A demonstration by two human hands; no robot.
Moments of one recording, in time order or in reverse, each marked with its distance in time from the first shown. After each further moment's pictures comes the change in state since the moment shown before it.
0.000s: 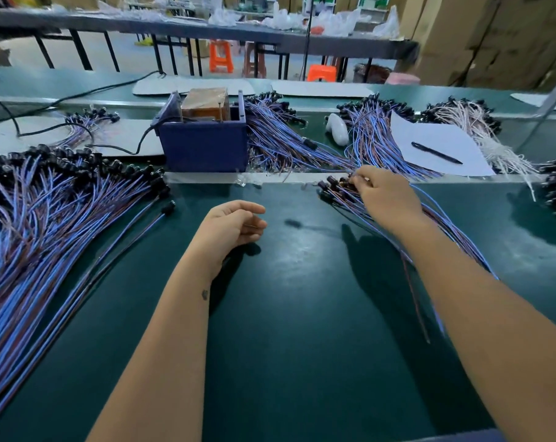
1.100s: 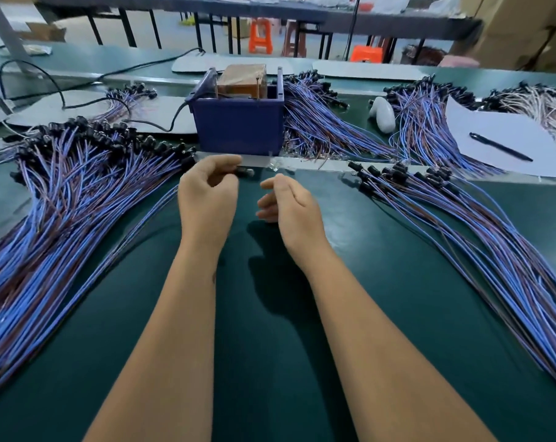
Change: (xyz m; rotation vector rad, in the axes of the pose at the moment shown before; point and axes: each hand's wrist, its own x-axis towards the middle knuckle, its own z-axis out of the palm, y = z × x) left_hand 0.000 0.006 -0.033 0.182 0.517 0.448; right_hand -0.059 -0.138 0.101 1.025 -0.267 0.084
